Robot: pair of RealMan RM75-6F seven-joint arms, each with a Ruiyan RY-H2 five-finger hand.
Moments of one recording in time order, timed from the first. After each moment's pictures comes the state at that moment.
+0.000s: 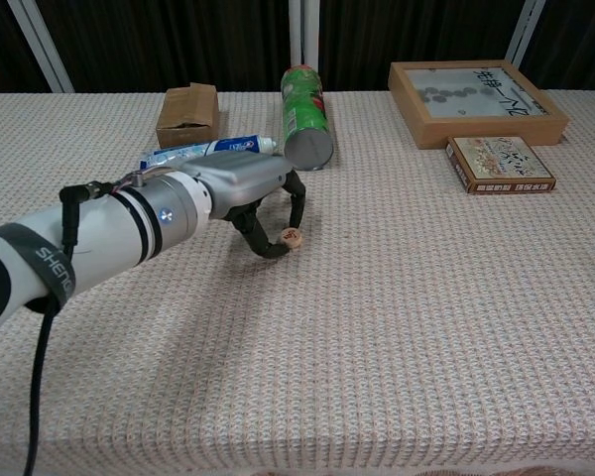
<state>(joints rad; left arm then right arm) -0.96 -1.86 -0.19 -1.36 0.84 0.93 0.60 0.16 -0.95 0.06 -1.68 -1.43 1.30 0.14</state>
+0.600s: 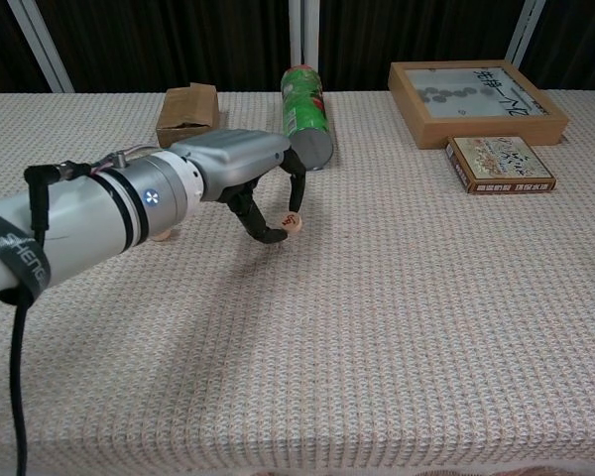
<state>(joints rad) -0.94 -1.80 -0.20 -1.48 0.86 0.99 0.61 0.16 -0.95 0.06 -1.68 -1.43 1.29 0.14</state>
